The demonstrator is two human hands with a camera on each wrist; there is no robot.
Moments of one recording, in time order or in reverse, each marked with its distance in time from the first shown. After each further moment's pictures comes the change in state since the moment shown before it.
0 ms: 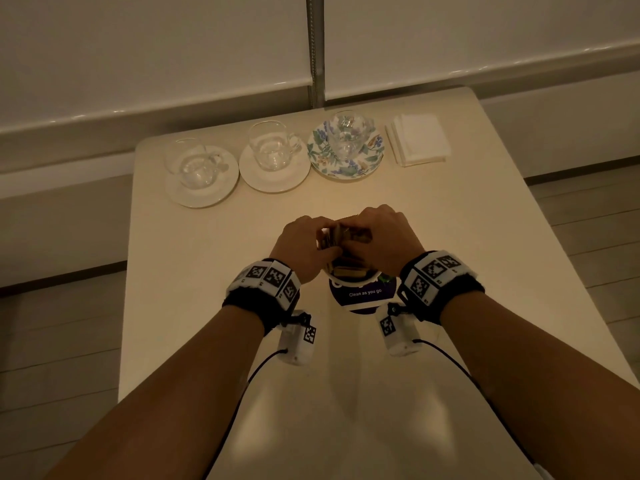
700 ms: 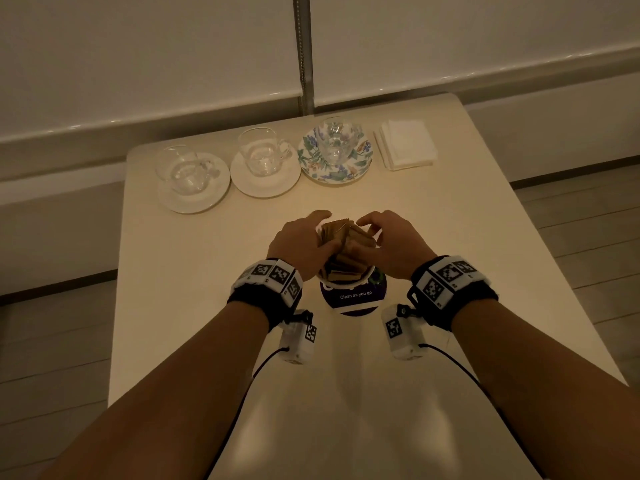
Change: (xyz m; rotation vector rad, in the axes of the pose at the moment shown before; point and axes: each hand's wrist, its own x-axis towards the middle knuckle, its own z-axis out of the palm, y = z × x) left_hand 0.009 0.009 0.010 0.056 0.087 0.018; right_hand -0.016 0.025 -0.009 0.209 0.004 0.192
